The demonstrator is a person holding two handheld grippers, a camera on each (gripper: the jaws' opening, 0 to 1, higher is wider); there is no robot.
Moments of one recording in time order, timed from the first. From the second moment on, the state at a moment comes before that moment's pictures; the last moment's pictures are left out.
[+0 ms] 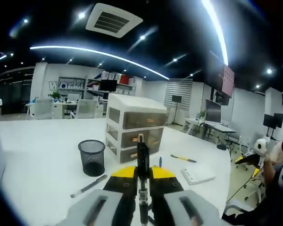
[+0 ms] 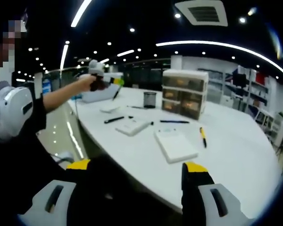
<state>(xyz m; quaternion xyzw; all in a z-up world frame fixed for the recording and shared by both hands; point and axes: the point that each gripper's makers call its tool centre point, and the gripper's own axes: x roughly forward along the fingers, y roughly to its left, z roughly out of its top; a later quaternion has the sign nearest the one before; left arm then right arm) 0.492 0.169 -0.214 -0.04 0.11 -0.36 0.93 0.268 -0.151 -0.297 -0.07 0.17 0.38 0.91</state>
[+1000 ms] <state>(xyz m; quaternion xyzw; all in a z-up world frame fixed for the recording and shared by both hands) 0.508 0.174 -0.178 -0.06 -0.03 -0.33 0.94 0.287 -0.145 -0.292 -0.03 0.10 0.32 0.94</state>
